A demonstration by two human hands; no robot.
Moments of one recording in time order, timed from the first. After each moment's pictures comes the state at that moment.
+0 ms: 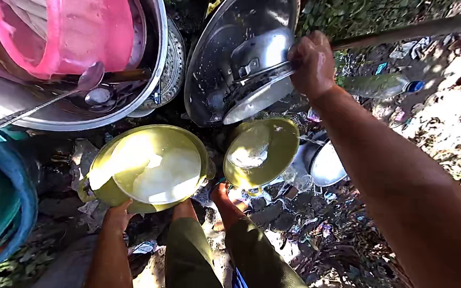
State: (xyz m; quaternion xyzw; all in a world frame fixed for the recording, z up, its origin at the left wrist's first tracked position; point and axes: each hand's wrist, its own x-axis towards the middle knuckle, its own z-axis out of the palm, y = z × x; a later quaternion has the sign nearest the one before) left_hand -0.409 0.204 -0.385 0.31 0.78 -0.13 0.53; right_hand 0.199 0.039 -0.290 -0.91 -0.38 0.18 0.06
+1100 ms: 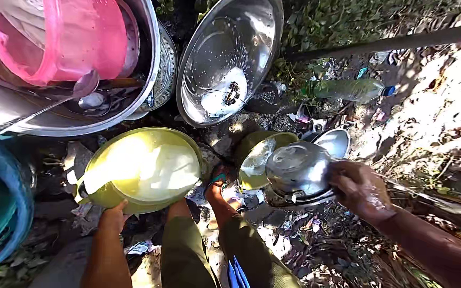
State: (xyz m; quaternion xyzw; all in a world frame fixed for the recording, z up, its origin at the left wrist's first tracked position) left_hand -0.396 0.201 -0.374 0.30 0.79 -0.13 0.52; right_hand 0.079 -0.181 -0.133 -0.83 -0.51 0.22 0.01
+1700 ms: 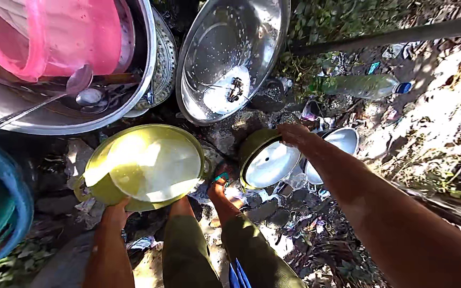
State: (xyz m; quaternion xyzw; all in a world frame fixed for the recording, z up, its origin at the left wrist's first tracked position) left_hand -0.391 0.202 -0.370 0.30 0.80 -0.13 0.51; right_hand 0.148 -0.112 -0.356 -0.74 -0.27 0.52 -0.32
